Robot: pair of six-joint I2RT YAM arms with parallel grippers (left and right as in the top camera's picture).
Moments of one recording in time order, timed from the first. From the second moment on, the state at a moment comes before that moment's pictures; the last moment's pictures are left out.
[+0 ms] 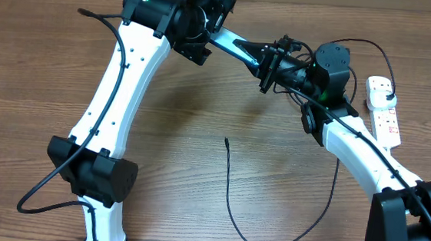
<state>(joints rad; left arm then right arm) -0.35 2.04 2.27 -1.16 0.23 -1.44 0.28 1.66 1.04 0.61 -0.83 2.09</state>
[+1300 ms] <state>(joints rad) -0.35 2.04 2.27 -1.17 0.23 -1.43 0.24 1.66 1.04 0.60 -0.83 2.09</state>
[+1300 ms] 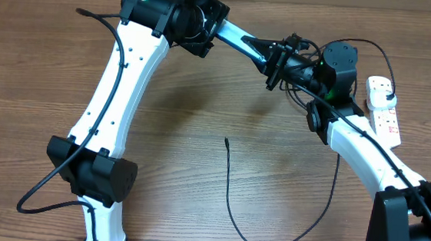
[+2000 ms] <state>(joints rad) -0.35 2.04 2.27 -1.16 0.23 -1.43 0.24 1.66 1.04 0.61 -0.83 2.09</state>
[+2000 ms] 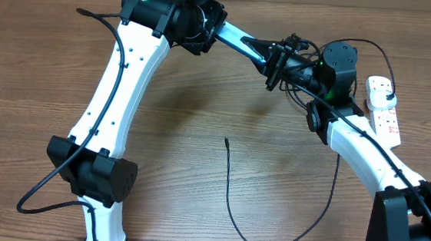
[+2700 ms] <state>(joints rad) -0.37 2.04 2.27 -1.13 0.17 -1.39 0.24 1.68 1.04 0.68 -0.84 2.09</state>
